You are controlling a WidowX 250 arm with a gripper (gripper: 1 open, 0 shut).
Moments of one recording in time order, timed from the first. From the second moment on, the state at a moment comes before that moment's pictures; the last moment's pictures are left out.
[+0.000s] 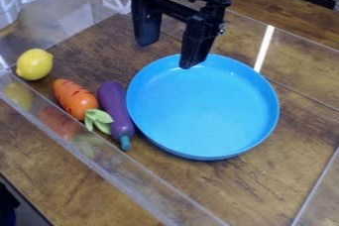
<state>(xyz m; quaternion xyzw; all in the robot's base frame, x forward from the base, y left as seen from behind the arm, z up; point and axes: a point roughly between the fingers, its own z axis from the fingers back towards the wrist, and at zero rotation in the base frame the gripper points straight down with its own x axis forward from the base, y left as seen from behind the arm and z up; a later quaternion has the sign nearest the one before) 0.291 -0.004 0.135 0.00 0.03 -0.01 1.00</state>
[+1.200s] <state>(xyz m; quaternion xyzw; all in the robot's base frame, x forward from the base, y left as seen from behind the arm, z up) 0.254 0.146 0.111 0.01 0.07 -0.27 0.96</state>
